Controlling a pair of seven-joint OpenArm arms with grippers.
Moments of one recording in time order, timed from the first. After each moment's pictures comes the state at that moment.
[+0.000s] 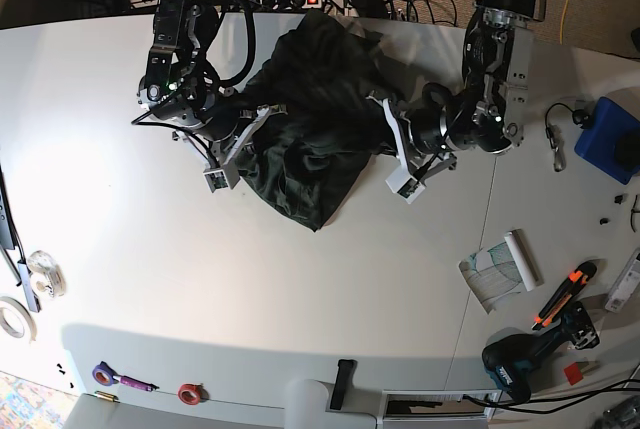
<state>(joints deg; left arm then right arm) -1.3 -7.7 7.7 93.0 -33.1 -31.8 60.8 -5.5 -0.5 9.0 101.9 13.1 24.3 -63.8</state>
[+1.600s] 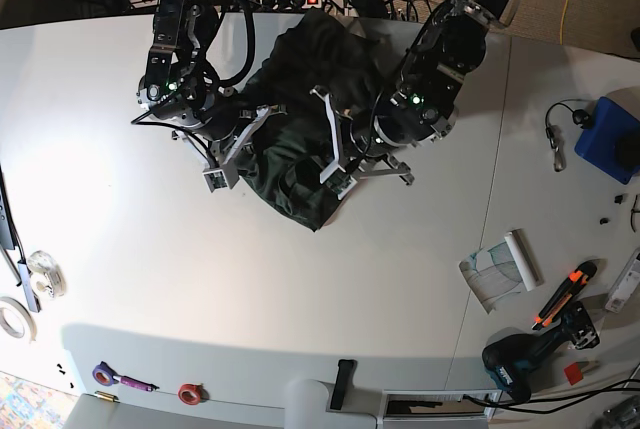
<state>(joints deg) -3.6 -5.5 27.3 97.1 -8.3 -15.1 50.0 -5.5 -0.5 9.0 101.9 13.1 23.9 -63.9</state>
